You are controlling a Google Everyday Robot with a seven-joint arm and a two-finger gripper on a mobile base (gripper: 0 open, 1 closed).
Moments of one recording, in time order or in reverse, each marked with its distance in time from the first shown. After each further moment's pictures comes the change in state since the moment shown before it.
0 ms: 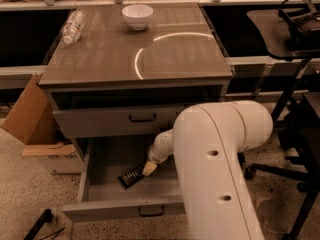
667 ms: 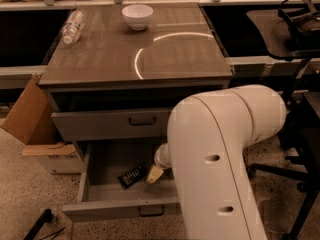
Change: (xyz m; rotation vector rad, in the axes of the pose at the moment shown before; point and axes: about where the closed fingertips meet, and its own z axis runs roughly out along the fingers) arm 0.016 0.017 -0.054 0.084 -0.034 0.005
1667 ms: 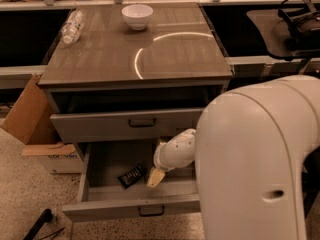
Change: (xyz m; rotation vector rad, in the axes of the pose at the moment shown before) arm -0.025 0.032 -0.079 -0.020 -0.024 -0.116
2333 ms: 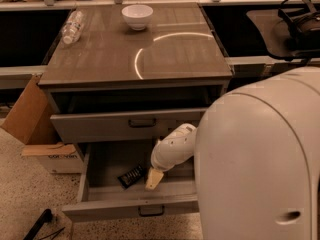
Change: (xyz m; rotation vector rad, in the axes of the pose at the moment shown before) arm -0.008 0.012 -0.027 -0.037 0.070 0.002
